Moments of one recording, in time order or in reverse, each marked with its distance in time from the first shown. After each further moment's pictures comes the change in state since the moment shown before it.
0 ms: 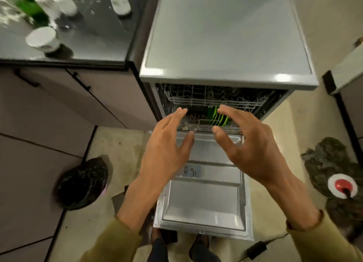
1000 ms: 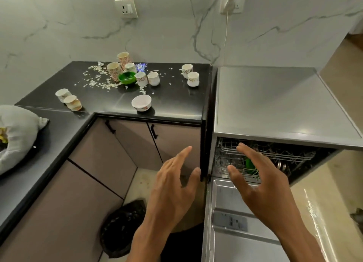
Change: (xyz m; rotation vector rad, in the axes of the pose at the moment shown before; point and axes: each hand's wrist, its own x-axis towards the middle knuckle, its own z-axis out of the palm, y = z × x) left_hand -0.056 -0.118 -0.241 -0.082 0.148 -0.015; right_hand 0.017 -0.248 0.071 0.122 0.172 0.004
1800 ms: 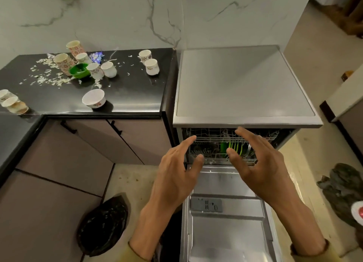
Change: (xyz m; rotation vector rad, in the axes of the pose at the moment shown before) left_hand 0.047 0.078 0.132 -0.082 -0.124 0.070; right_hand 0.028 0.130 -0.086 -0.132 0.000 0.100
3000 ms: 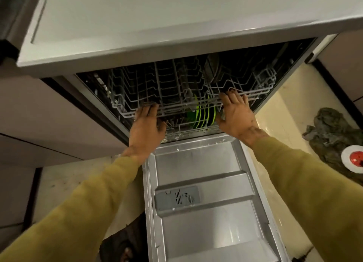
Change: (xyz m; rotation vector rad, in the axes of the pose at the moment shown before) left_hand 0.196 -0.269 0.348 0.449 -0.179 0.108; right_hand 0.124 0.395 0.231 -0.578 -0.196 0.161
